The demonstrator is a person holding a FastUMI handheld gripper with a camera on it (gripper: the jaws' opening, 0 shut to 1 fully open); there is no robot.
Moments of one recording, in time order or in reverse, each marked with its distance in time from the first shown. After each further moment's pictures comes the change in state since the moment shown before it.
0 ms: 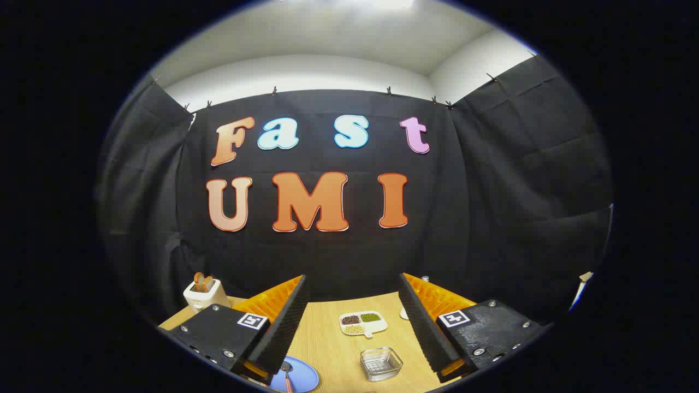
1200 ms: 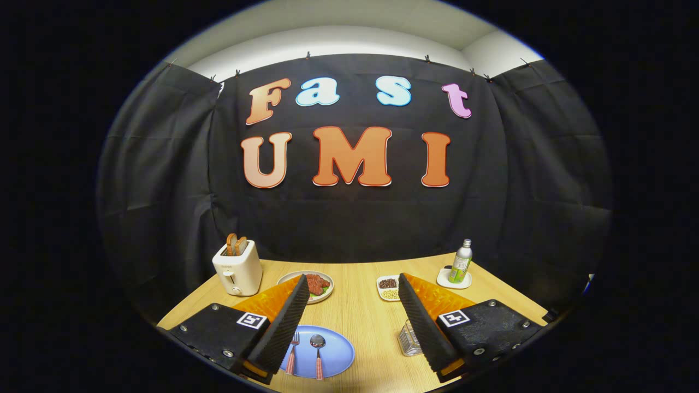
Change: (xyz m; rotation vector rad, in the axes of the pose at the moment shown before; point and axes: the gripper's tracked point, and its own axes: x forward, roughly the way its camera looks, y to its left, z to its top) arm -0.019 0.082 -0.076 -0.022 0.227 0.185
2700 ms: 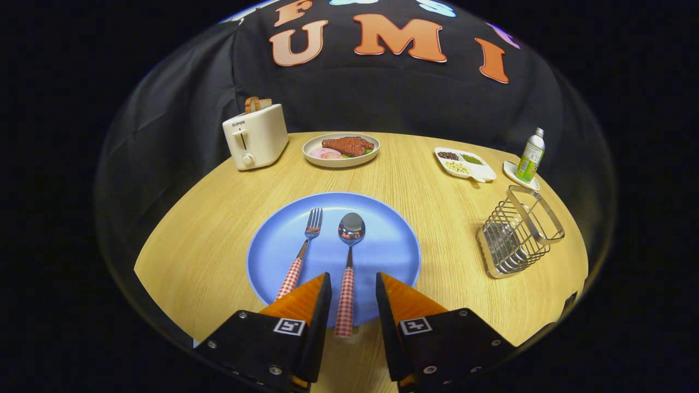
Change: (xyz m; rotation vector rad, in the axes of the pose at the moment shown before) arm 0.017 0.062 -0.261 -0.080 0.582 0.191
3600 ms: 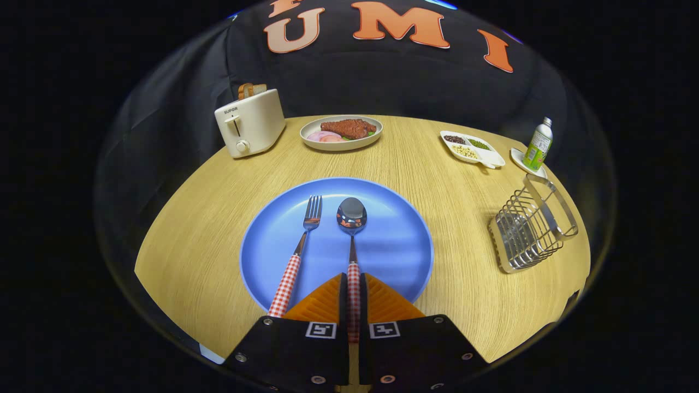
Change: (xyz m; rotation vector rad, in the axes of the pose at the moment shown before) arm 0.009 0.003 -0.001 0.014 0.066 0.001
